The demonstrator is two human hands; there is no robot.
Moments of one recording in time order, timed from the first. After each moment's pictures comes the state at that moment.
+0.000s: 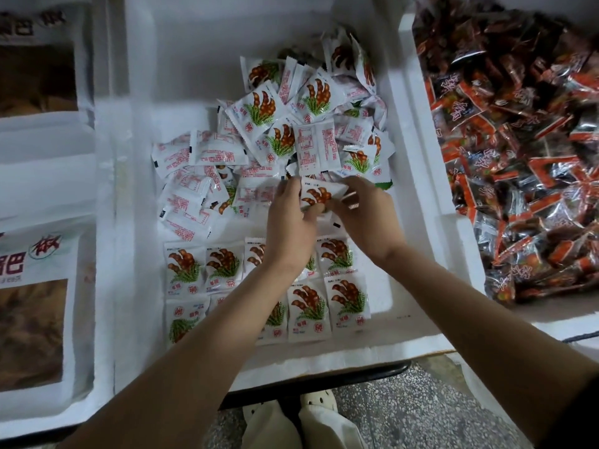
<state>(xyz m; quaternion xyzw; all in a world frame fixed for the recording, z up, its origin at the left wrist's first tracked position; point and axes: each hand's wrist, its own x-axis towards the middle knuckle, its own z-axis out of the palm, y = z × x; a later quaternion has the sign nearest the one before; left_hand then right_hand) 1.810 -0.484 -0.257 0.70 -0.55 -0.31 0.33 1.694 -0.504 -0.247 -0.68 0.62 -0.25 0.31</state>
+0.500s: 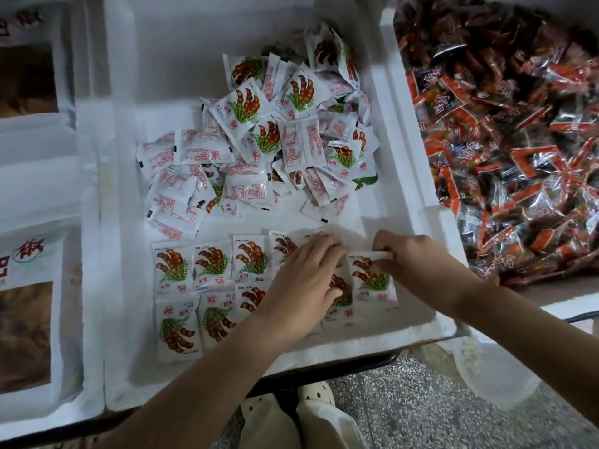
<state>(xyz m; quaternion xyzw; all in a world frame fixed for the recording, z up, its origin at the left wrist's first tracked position) 1.801 -0.413 -0.253 0.51 -0.82 -0.26 0.07 1.613 -0.450 -0.219 -0.76 0.56 0.03 0.33</state>
